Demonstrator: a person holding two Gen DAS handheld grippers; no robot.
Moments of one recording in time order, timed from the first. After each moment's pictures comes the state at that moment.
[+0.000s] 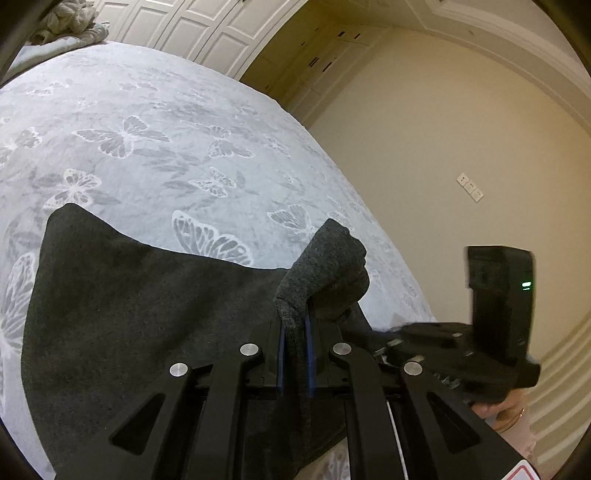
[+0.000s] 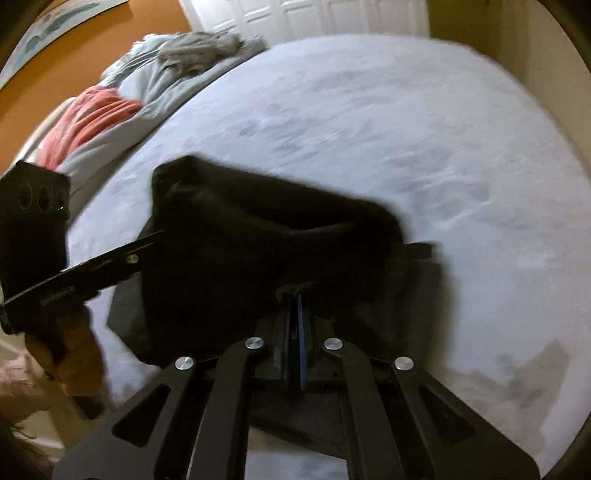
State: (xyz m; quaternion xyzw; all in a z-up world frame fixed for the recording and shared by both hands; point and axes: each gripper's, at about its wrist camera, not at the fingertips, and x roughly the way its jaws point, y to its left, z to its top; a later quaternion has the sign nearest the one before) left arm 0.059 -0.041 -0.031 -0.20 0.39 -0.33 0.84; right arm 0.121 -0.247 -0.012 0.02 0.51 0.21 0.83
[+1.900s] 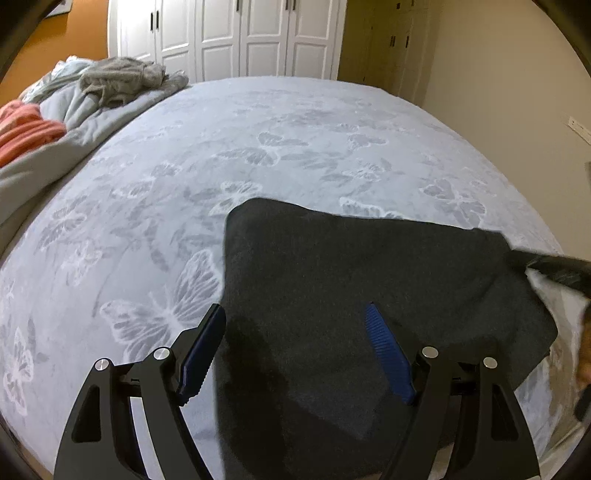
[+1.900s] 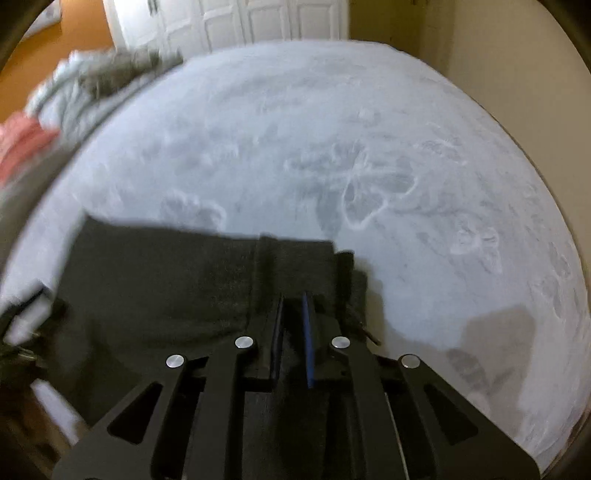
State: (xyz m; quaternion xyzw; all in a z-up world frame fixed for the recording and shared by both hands) left arm 0.029 -0.004 -0.038 -0.01 0.42 -0.07 0.91; right arm 0.119 -0.289 0.006 0.06 0.45 0.04 0.89
